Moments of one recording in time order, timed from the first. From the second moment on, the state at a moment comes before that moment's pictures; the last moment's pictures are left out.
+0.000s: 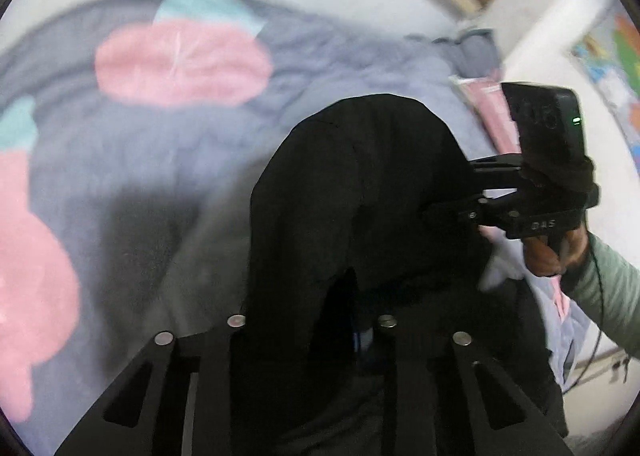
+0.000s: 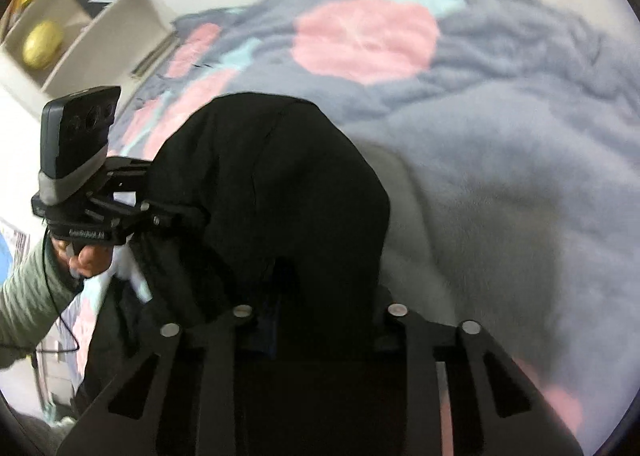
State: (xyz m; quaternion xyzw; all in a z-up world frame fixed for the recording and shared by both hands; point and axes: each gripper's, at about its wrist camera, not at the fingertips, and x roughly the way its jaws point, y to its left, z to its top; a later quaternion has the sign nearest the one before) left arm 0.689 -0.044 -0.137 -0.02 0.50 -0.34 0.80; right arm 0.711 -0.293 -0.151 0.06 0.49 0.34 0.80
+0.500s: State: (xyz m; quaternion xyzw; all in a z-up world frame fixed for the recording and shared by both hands) left arm 0.463 -0.049 -0.036 0.07 0.44 -0.41 0.80; right arm 0.469 -0.287 -0.049 -0.03 0.41 0.33 0.85
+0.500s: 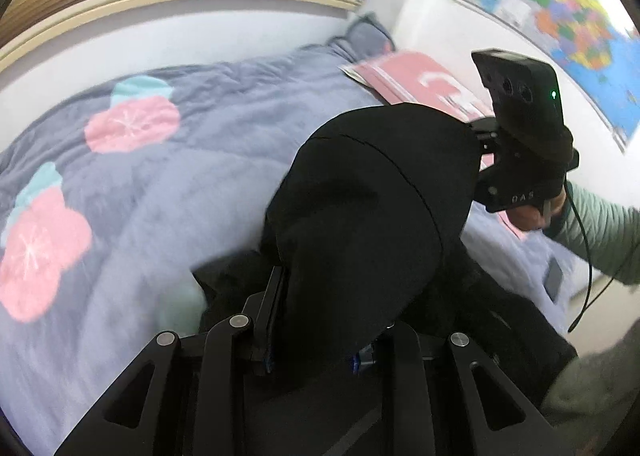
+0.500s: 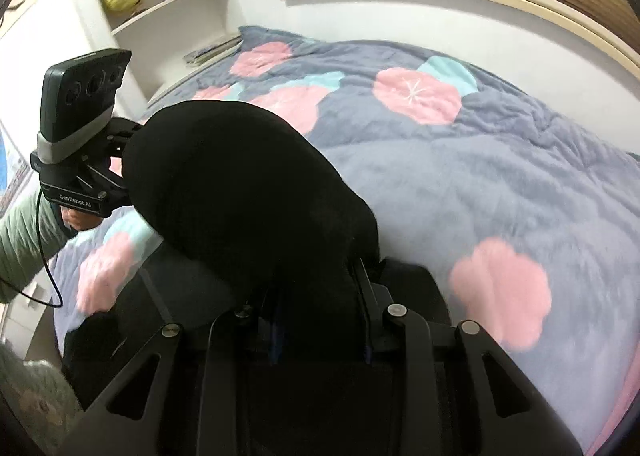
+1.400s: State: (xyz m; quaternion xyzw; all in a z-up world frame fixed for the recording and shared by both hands) left arm 0.294 -0.010 -0.112 0.01 0.55 -0.32 0.77; right arm 0.345 -0.269 -0.025 0.00 0.45 0.24 0.86
